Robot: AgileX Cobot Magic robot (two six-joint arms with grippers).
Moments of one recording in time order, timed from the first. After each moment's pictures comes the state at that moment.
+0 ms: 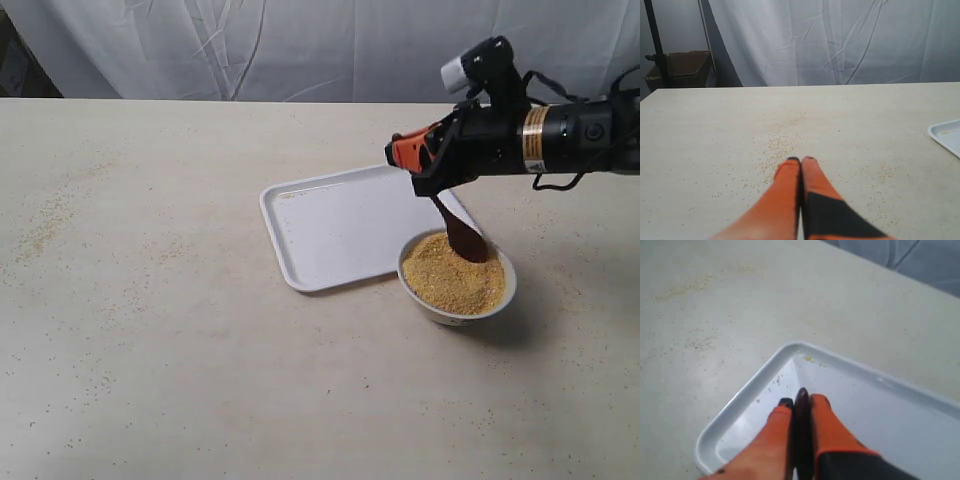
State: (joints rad) left arm -0.05 0.00 0.00 0.08 0.23 -0.06; right arm 0.14 1.85 -0.96 -1.43 -0.76 0.99
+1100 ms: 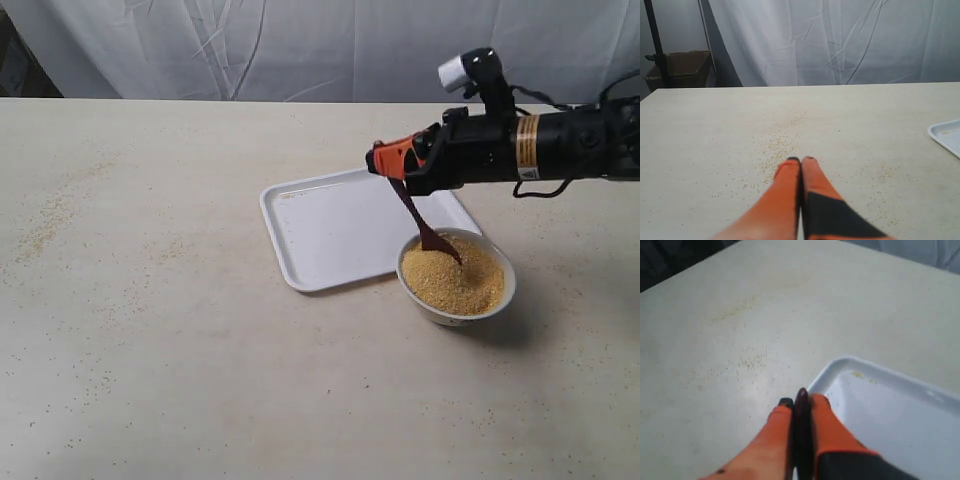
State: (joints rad) left arm -0.05 0.00 0.00 0.08 0.23 -0.06; right arm 0.14 1.84 -0.96 -1.43 -0.90 1.09
